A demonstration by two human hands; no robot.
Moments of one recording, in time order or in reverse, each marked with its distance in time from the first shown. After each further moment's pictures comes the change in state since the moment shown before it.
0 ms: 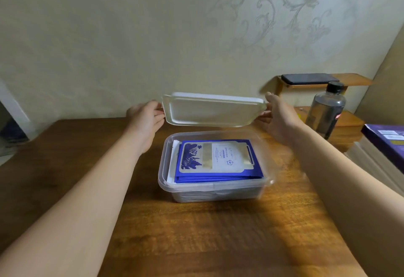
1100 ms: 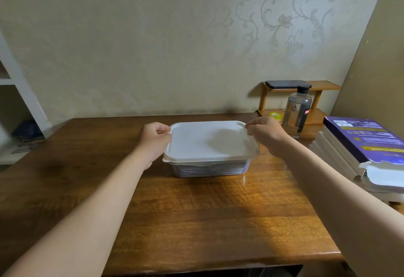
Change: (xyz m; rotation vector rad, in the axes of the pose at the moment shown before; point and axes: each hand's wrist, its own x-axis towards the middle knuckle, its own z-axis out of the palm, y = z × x) left_hand -0.095 -0.022 -0.037 0.637 -0.087 0.188; right_hand -0.103 0.019 -0.024 -0.724 -0.035 -0.270
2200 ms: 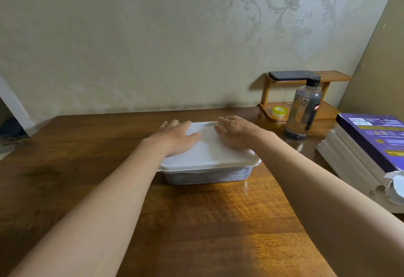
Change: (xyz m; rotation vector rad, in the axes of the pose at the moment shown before) left_hand 0.036 0.028 0.049 0.869 -0.499 0.082; right_hand 0.059 -0.003 0.053 -0.803 -0.352 -0.186
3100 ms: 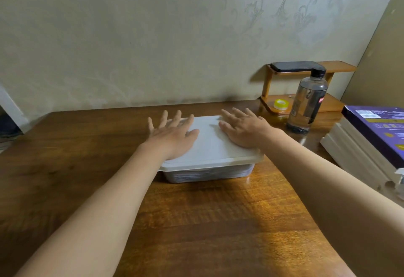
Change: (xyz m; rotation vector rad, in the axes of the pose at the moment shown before) left_hand 0.004 -0.007 0.015 0.139 0.068 0.080; right_hand 0.005 0.021 0.009 -0.084 -0.031 0.036
